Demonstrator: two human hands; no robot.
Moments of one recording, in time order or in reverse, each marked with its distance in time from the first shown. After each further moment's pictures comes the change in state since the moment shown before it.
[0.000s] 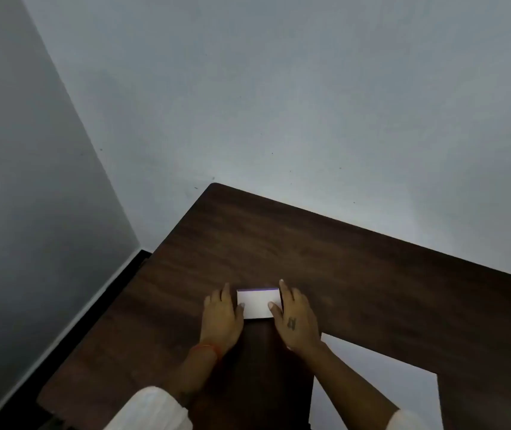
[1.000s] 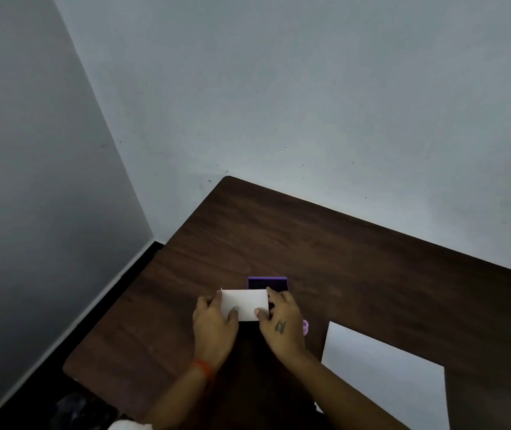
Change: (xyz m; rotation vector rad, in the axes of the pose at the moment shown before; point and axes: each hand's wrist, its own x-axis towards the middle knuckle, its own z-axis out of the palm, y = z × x) left_hand -0.049 -0.021 -0.013 -0.208 0.177 -0.147; right_hand -0.035 -0.040 0.022 0.220 0.075 0.023
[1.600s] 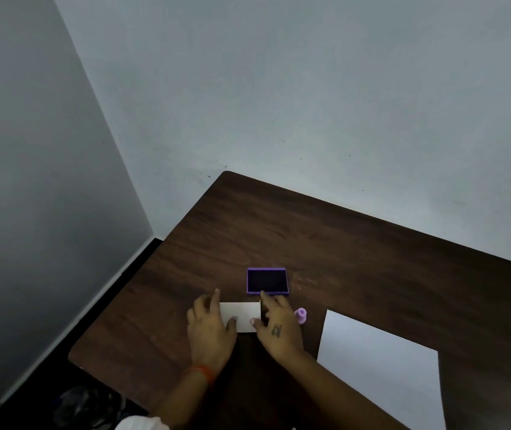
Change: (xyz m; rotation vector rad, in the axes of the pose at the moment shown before) left_hand -0.019 -0.025 0.011 0.185 0.068 0.076; right_hand -0.024 0.006 0.002 -0.014 -0.133 -0.021
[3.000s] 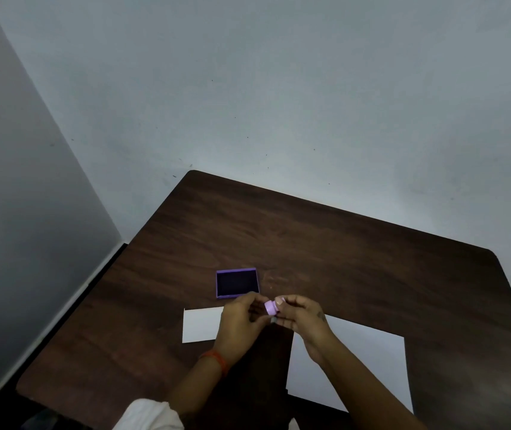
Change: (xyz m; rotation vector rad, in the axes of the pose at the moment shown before) left_hand 0.003 0.076 0.038 -0.489 -0.338 0.359; right_hand 0.000 0.046 -0.081 0.901 -0.023 0.432
